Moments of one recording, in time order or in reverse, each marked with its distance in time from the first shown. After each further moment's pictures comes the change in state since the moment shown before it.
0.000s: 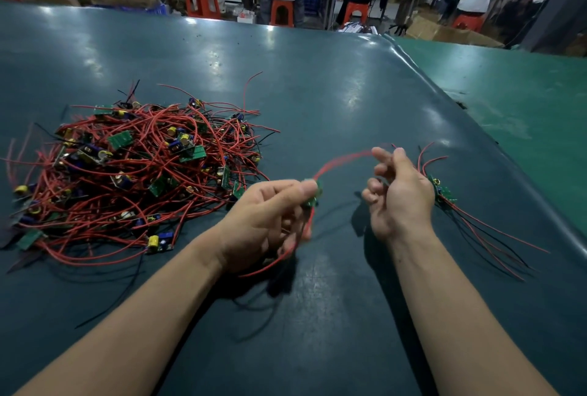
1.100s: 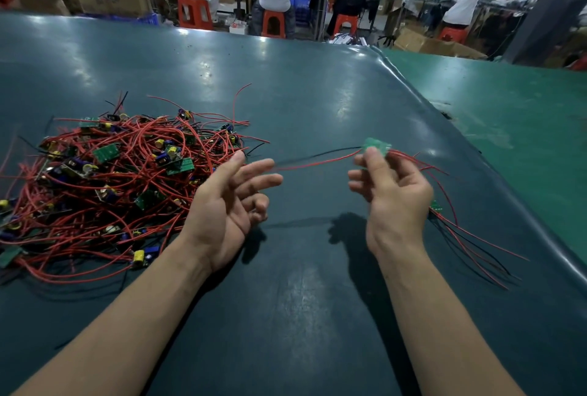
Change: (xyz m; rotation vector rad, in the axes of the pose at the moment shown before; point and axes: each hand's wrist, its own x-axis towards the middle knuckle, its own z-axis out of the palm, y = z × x) left_hand 0.014 0.009 -0.019 -0.287 0.371 0.046; right_hand -0.011 -0.006 0.004 -0.079 -0.029 -0.340
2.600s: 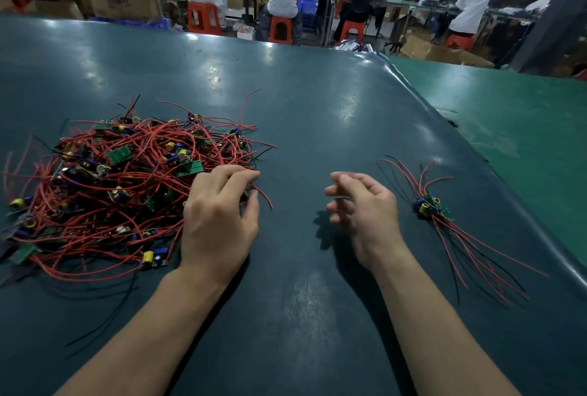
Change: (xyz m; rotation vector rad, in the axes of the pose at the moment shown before) left_hand -0.013 -0.009 -0.017 1.473 0.391 0.977; right_hand -0.008 0.015 0.006 -0.191 -0.217 0.333
